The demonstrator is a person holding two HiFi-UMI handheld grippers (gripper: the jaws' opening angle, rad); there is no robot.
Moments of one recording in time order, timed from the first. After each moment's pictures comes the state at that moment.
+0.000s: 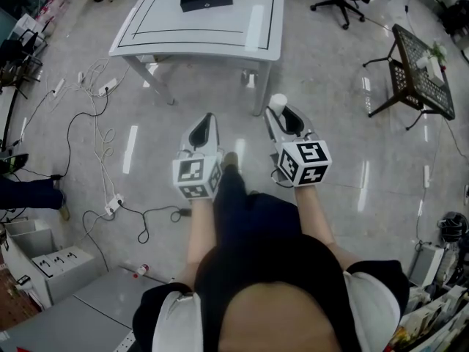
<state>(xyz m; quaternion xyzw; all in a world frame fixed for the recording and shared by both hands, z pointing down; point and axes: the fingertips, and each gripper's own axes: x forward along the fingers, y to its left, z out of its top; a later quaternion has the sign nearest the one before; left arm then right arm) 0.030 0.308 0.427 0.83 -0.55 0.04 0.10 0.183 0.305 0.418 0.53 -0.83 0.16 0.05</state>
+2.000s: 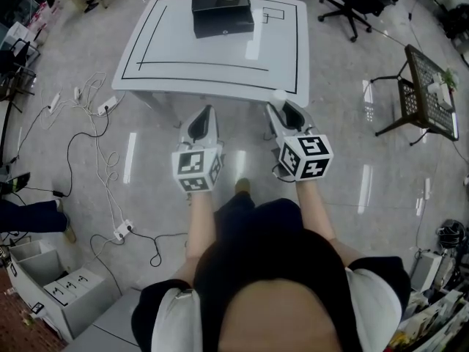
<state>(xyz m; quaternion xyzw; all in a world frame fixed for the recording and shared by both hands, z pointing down) -0.048 0.083 0.416 0.84 -0.54 0.04 0.09 0.107 0.090 0.413 0.54 -0.82 0.17 0.06</state>
